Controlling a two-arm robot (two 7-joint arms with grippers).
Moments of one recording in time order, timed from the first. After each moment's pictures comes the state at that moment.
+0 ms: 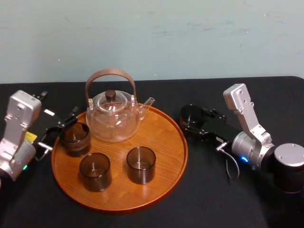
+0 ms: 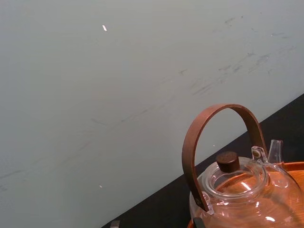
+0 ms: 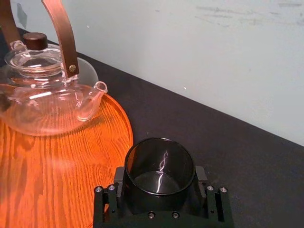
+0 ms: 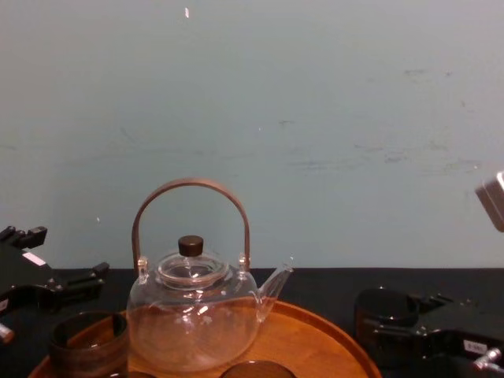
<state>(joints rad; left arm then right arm) -0.20 0.60 0.45 -1.41 -0.25 -0.12 0.03 0.35 0.30 -0.35 -1.13 0.18 0.02 0.41</state>
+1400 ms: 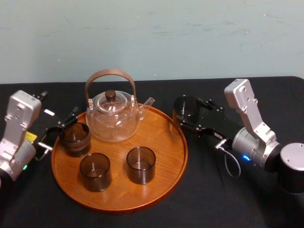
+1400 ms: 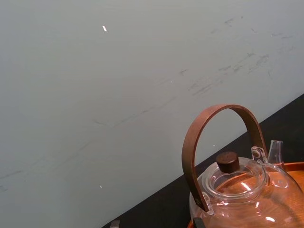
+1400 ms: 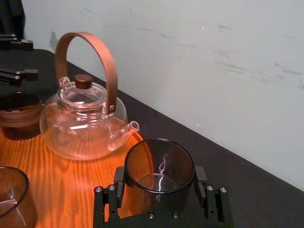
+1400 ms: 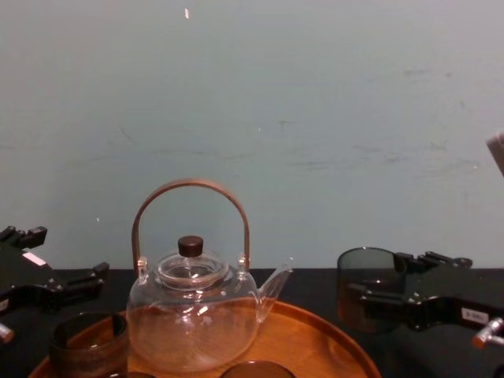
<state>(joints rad) -0.20 0.60 0.45 -1.41 -0.25 -0.12 0.03 0.27 0.35 -0.36 -1.35 0.18 0.01 0.41</state>
